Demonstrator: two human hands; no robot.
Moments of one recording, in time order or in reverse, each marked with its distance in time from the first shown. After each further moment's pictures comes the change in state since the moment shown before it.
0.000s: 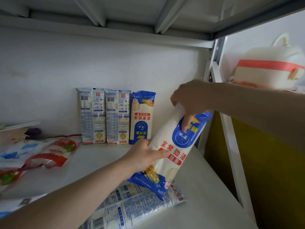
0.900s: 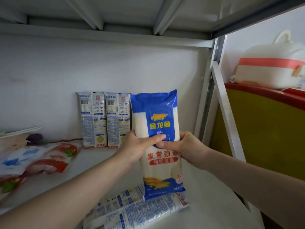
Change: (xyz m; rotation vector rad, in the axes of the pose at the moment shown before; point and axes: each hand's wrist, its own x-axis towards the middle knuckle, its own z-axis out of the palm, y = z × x) left_hand 0.003 0.014 -0.013 -0.192 0.275 0.101; right_hand -0.023 -0.060 0.117 1.866 -0.001 0.106
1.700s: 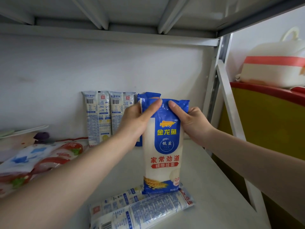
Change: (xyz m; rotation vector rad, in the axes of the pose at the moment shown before) left_hand 0.013 0.049 -0.007 -0.031 0.087 0.183; right_hand 0.017 -0.046 0.004 -0.006 0.231 -0.210
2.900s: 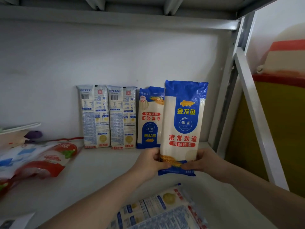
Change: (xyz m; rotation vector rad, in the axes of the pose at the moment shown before) left_hand 0.026 -0.163 0.009 0.314 -0.247 -0.240; right_hand 0.025 0.148 -0.052 -0.211 -0.222 0.413
